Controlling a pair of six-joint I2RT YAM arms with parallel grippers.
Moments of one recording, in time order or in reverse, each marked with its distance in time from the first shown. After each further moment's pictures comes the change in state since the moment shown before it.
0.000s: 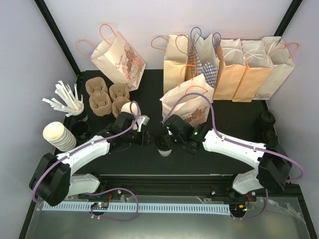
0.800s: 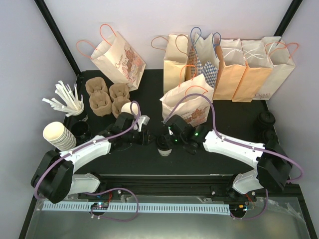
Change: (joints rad) left arm 0.006 0.034 -0.022 0.074 0.011 -0.006; right arm -0.019 0.008 -0.041 0.069 -0.031 0.020
